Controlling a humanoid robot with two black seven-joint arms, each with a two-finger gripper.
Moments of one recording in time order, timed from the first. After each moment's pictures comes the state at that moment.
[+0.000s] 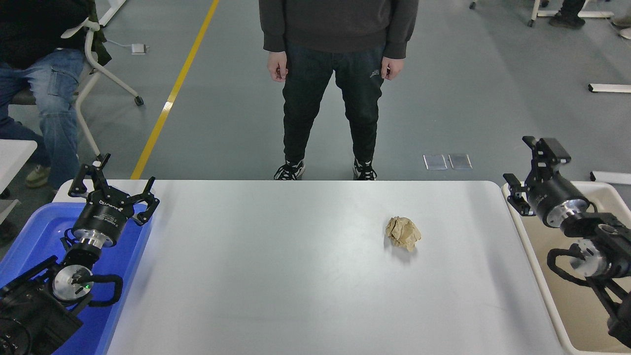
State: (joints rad) left arm -0.54 0.41 -0.75 -0.43 -0.19 -0.70 -0.46; right arm 0.54 -0.63 0.90 1.09 -0.61 -0.03 0.05
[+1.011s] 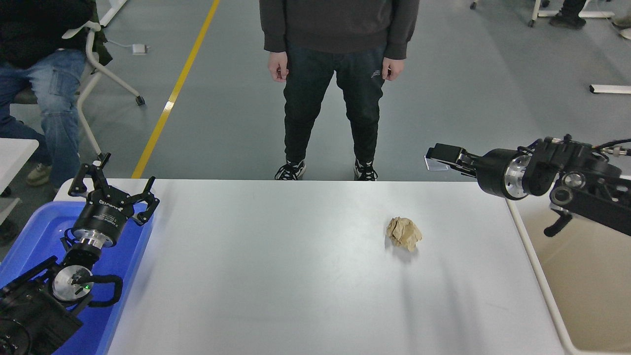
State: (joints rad) left arm -0.54 0.41 -0.75 -0.43 -0.19 -0.70 -0.46; right arm 1.18 -0.66 -0.03 1.26 -1.07 0.06 -0.22
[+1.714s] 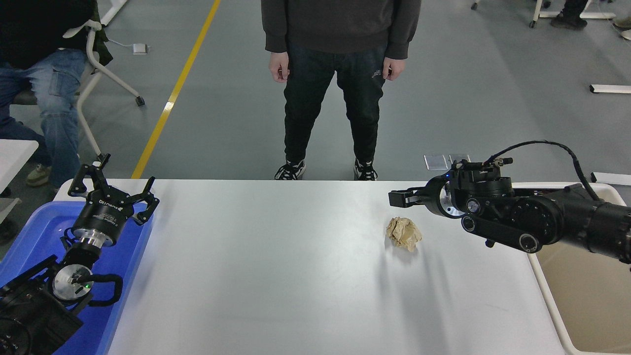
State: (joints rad) left arm -0.54 0.41 -0.75 -0.43 -0.19 -0.70 -0.46; right arm 1.18 -0.30 -0.25 0.89 -1.18 0.05 -0.20
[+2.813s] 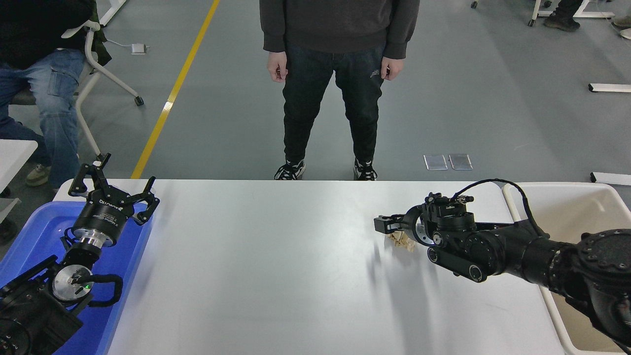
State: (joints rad) left arm -0.54 0.41 -0.75 -0.43 -0.19 -0.70 -0.46; right arm 1.03 -0.09 -0.27 0.62 -1.18 -0.02 -0.17
